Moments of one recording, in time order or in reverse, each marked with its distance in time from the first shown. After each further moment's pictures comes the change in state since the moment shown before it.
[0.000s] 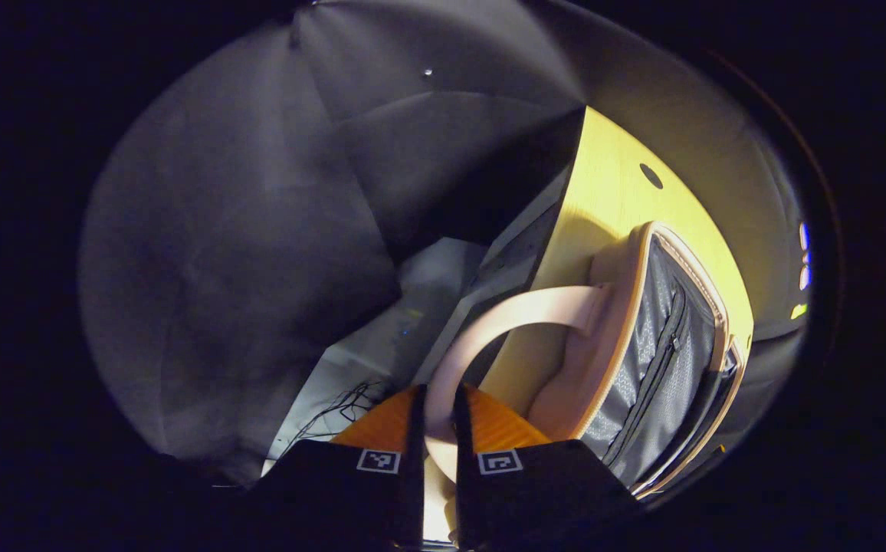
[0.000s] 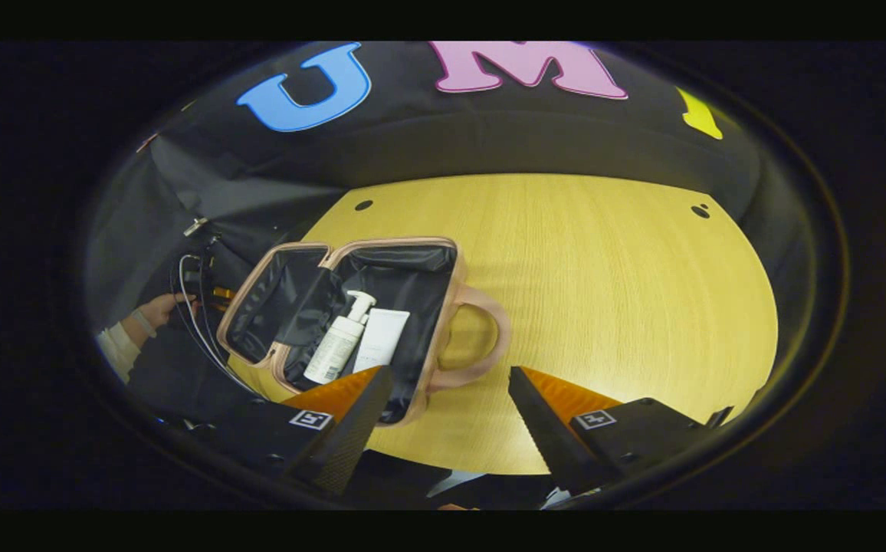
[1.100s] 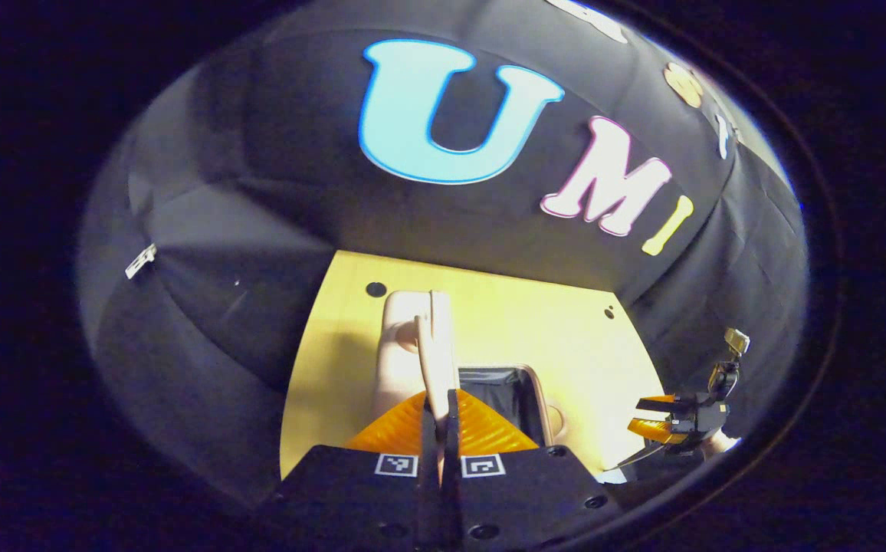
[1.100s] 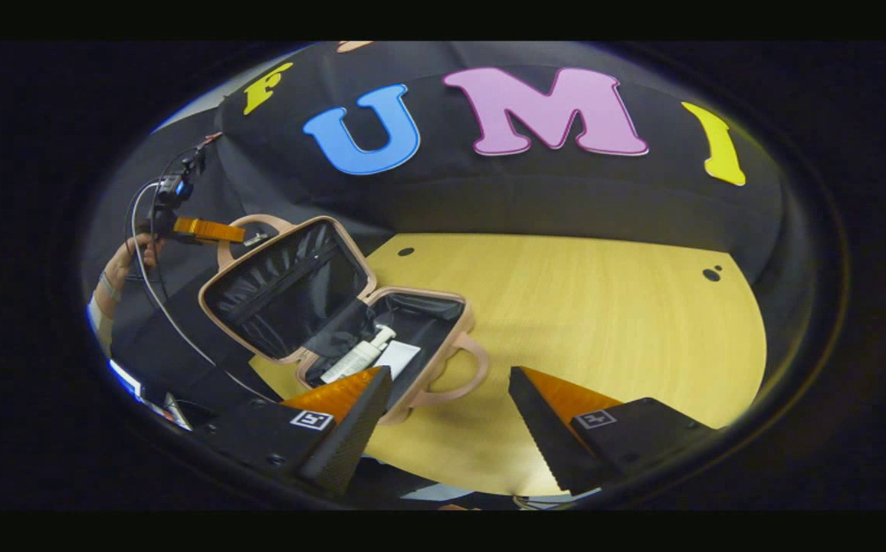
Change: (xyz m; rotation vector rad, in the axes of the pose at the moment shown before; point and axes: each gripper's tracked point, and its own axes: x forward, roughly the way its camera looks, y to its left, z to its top) left arm -0.313 -0.306 -0.048 0.489 -0.473 -0.424; right arm -0.091 -0.042 0.047 -0.180 -0.244 0.150
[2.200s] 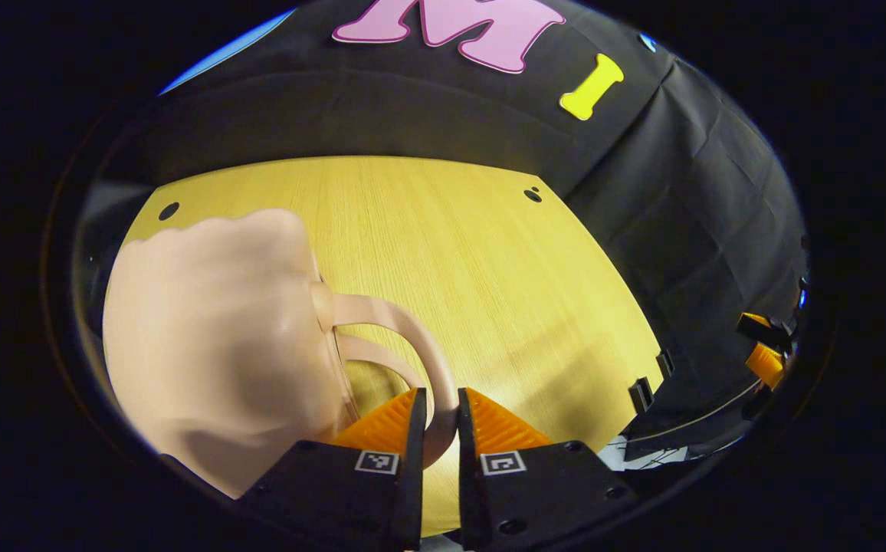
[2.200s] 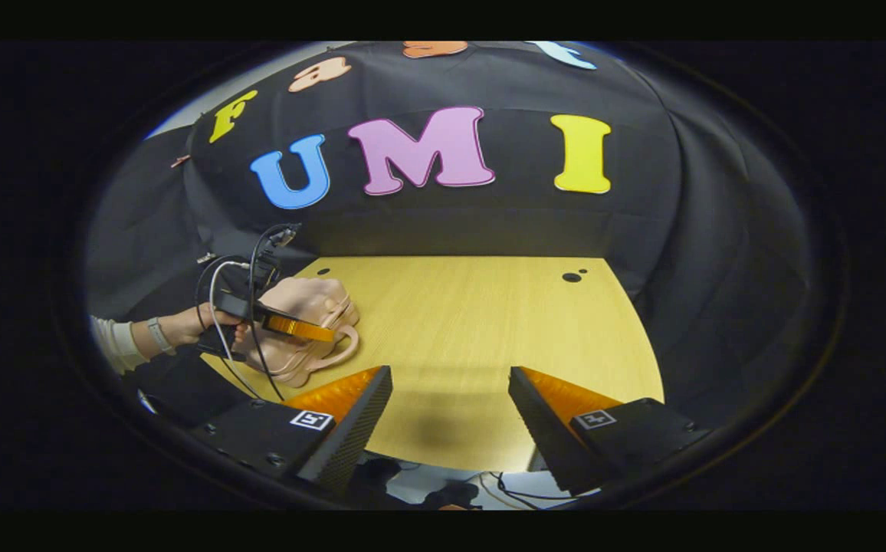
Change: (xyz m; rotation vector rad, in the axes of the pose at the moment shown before) left arm 0.223 -0.201 -0.185 0.133 0.266 -0.122; right arm -0.181 -0.169 -0.028 0.022 -0.124 -0.223
